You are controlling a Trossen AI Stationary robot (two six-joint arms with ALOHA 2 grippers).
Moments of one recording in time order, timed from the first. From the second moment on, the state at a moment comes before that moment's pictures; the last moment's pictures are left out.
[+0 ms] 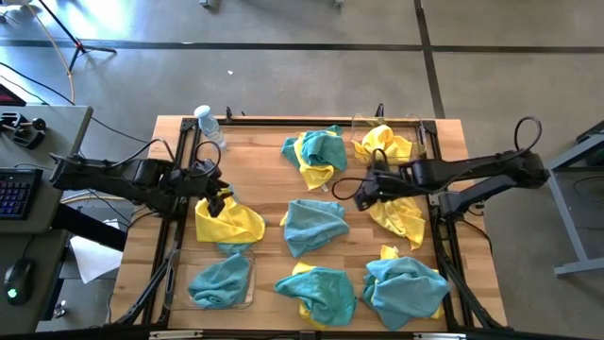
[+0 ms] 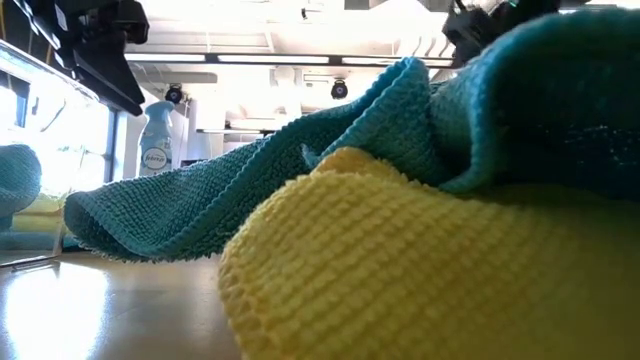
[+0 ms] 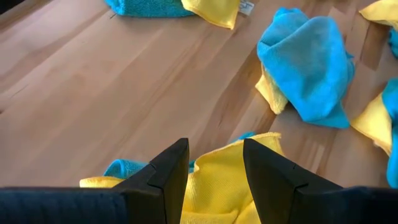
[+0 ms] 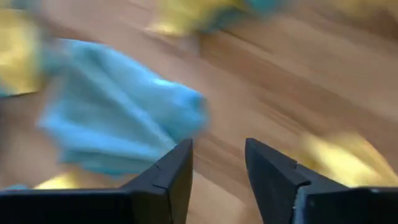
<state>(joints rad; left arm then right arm) -0.10 0.71 0.69 -0.85 -0.32 -0.62 0.07 1.24 1.00 -0.83 0.24 1.05</state>
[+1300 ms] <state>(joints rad) -0.08 0.71 0.69 -0.85 -0.32 -0.67 0.08 2.12 1.65 -0.95 0.01 0.22</state>
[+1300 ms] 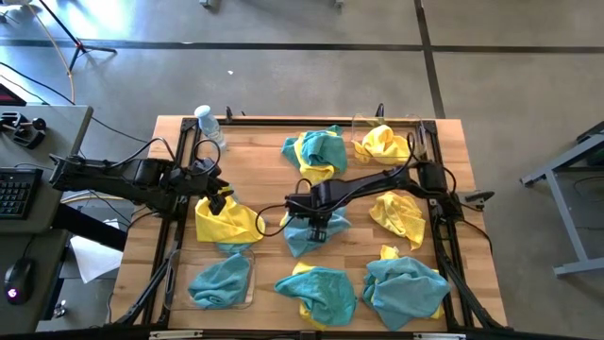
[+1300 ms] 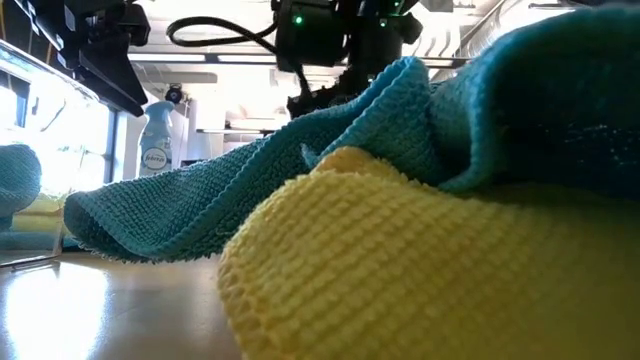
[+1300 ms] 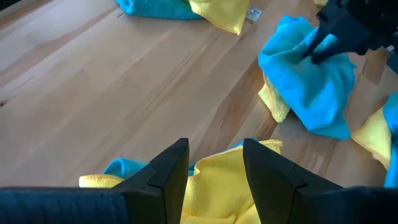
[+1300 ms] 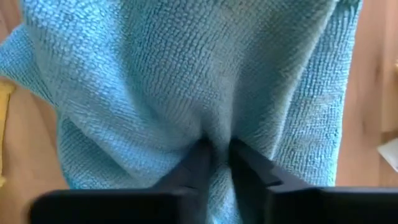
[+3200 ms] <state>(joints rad) -0.09 1.72 1.62 -0.38 -0.18 -0.16 0.31 1.10 1.00 -0.39 0.47 0.21</state>
